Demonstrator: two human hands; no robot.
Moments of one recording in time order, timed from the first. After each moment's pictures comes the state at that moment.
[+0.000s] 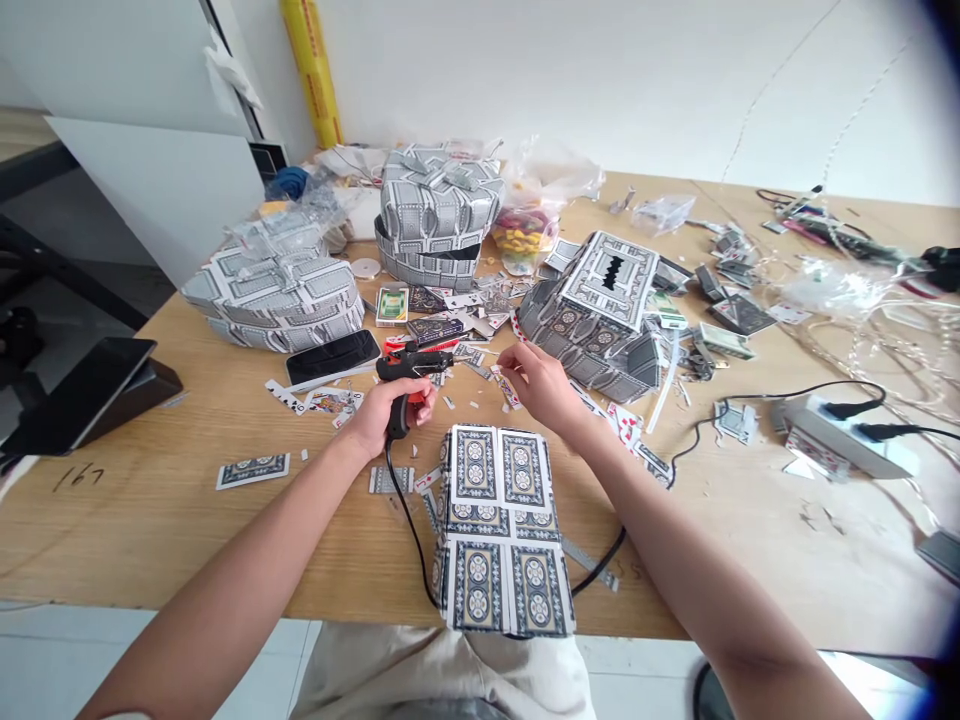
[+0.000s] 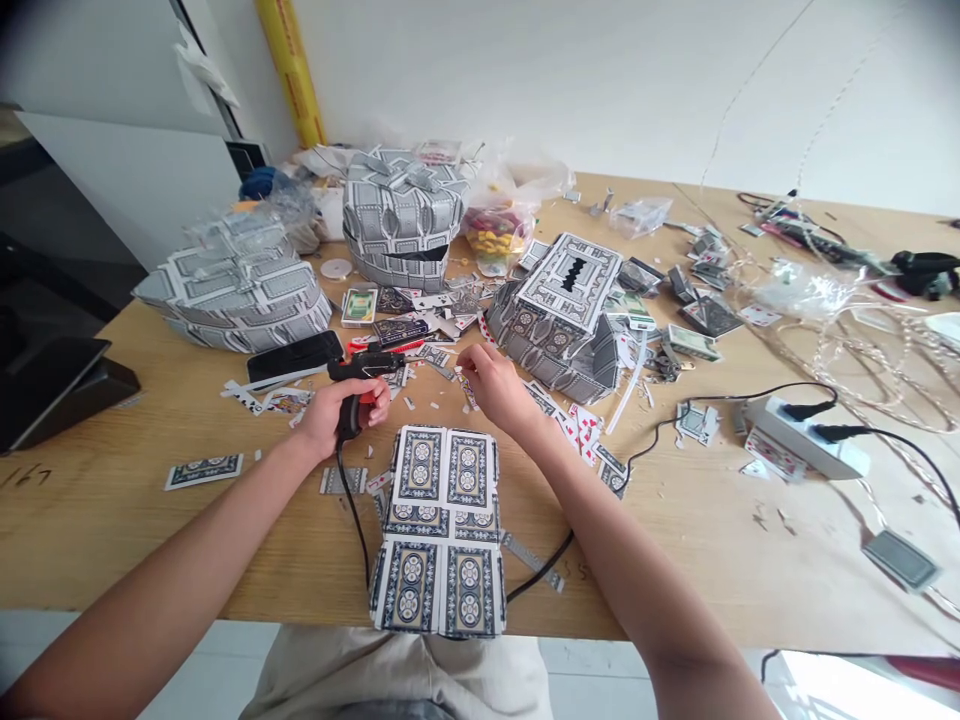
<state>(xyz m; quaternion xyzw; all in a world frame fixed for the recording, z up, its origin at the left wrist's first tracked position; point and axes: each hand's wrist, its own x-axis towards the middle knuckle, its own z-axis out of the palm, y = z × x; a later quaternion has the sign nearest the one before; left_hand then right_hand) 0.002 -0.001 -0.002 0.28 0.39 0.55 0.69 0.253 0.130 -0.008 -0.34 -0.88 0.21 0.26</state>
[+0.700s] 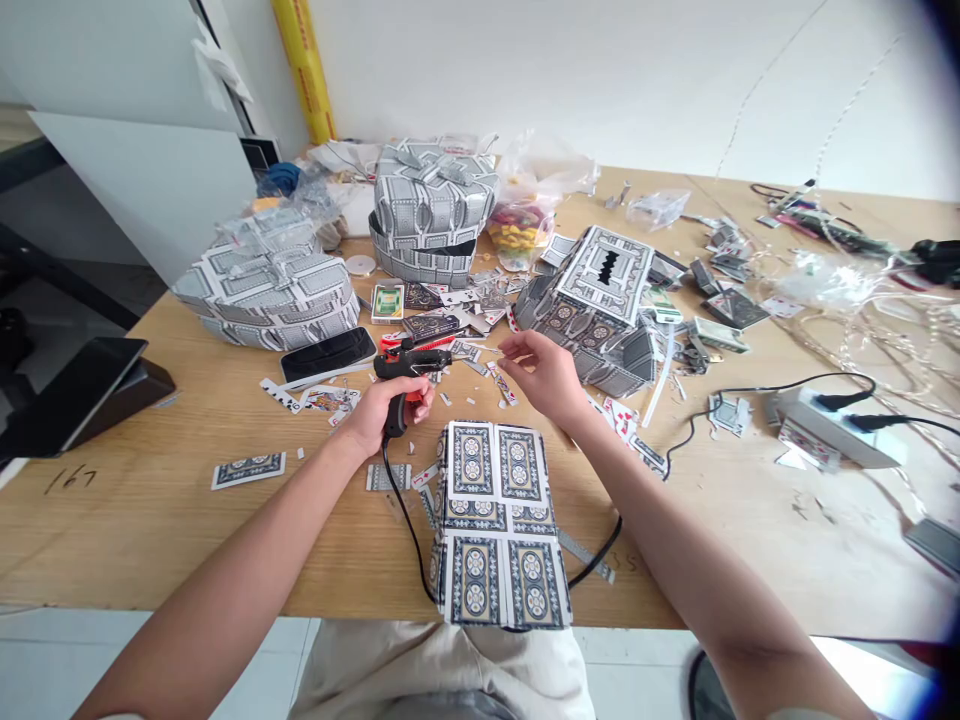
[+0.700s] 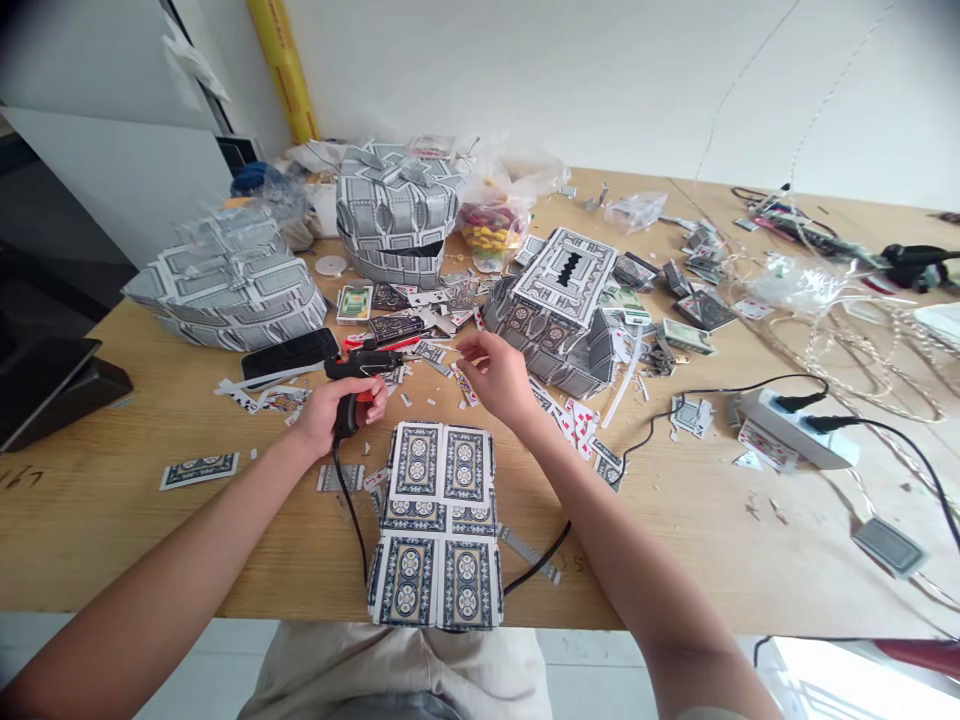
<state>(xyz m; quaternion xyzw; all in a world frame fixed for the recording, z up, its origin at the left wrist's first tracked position) 0.002 0.000 -0.004 0.30 0.40 0.54 0.68 0.250 0.126 0.003 -0.41 -0.80 0.30 0.33</state>
